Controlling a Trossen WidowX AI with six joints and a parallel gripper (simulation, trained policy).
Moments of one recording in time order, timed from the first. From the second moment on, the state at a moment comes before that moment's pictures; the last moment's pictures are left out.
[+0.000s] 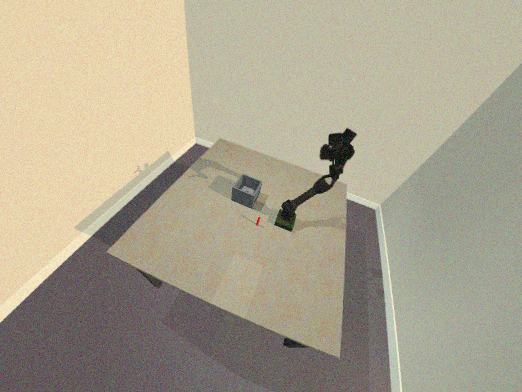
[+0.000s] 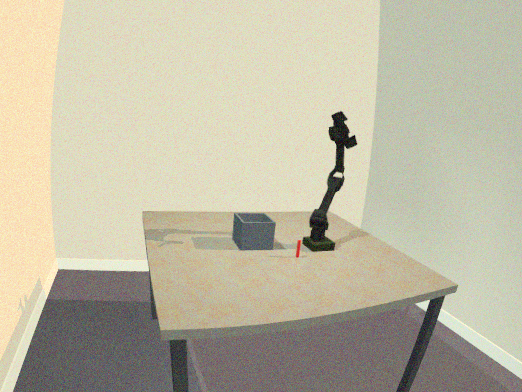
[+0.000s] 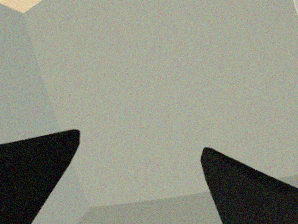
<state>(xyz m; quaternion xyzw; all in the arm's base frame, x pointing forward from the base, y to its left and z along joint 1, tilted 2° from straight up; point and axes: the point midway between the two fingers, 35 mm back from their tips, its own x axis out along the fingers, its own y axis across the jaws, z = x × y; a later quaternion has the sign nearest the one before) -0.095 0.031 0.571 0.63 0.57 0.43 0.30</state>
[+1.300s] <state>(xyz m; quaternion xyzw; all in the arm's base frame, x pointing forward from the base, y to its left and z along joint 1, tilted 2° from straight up) 0.113 0.162 0.344 0.66 0.59 -0.08 0.46</state>
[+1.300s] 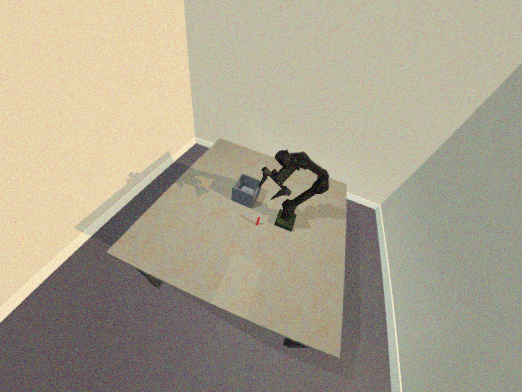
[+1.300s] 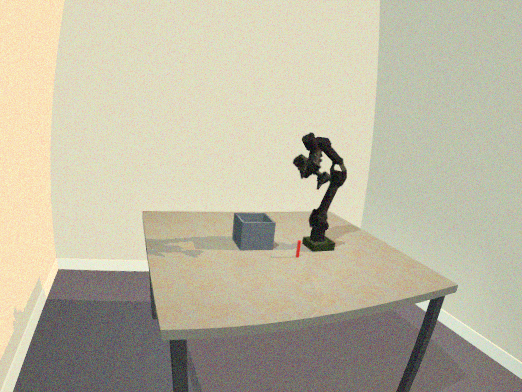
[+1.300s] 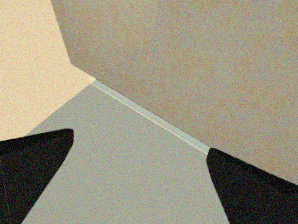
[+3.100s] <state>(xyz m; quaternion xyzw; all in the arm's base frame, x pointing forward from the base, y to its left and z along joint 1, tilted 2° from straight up) 0.126 0.147 0.089 0.41 0.67 -0.38 0.49</state>
